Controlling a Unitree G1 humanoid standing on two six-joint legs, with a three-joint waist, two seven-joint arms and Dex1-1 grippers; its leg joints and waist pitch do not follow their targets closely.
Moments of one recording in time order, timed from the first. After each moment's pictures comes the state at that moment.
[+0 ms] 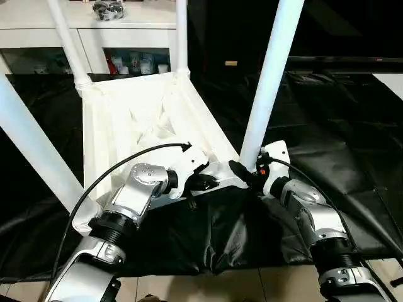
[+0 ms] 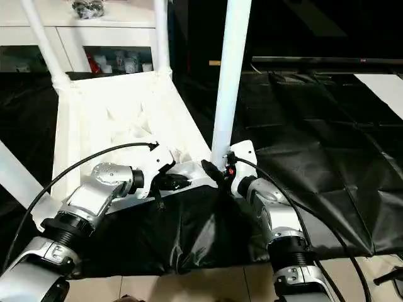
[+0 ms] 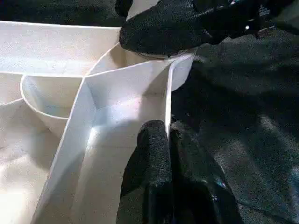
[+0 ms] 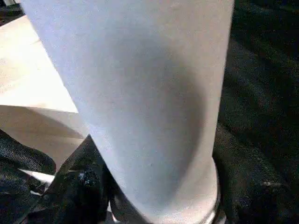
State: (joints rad) left arm -0.59 0.19 -0.24 0.56 0.07 0.26 -0.95; right arm -0.43 -0.13 0.00 0.52 0.15 0.21 0.57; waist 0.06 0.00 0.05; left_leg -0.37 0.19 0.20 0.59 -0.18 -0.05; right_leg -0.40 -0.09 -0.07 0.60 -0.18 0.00
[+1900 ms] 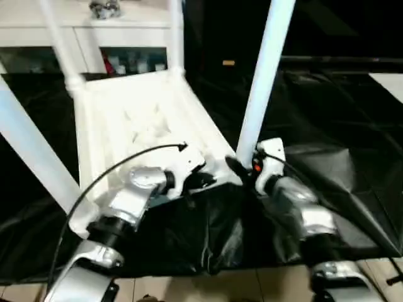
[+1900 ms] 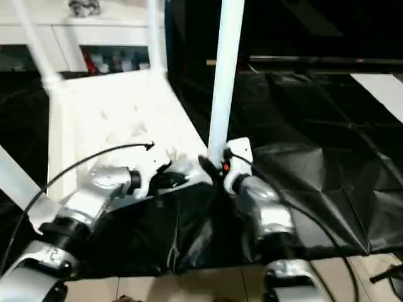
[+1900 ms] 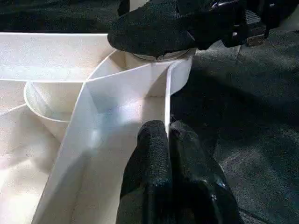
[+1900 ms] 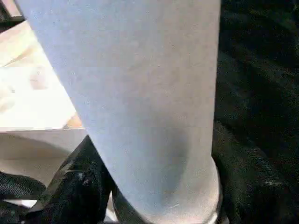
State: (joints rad) left arm -0.57 0.18 -0.23 0.54 0.08 0.21 -0.89; right arm -0.48 -0.05 -0.04 0.61 0.15 0.13 0.46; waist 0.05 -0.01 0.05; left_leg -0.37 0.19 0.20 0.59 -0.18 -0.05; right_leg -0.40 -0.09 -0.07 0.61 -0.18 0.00
